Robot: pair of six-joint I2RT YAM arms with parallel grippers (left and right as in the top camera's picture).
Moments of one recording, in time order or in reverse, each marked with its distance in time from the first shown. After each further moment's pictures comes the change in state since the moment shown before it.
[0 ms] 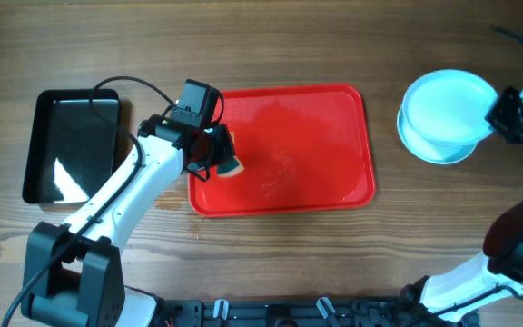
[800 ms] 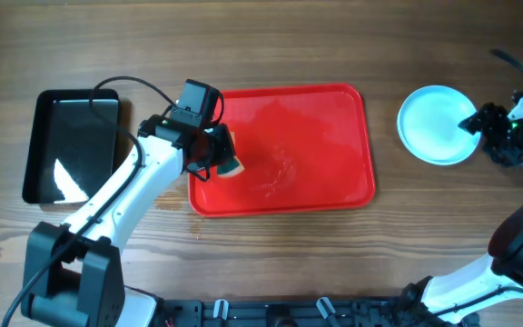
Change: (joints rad) left arm 0.000 0.000 0.000 0.004 0.004 0.013; right arm -0.064 -0.004 -0.245 0.241 -0.280 -0.010
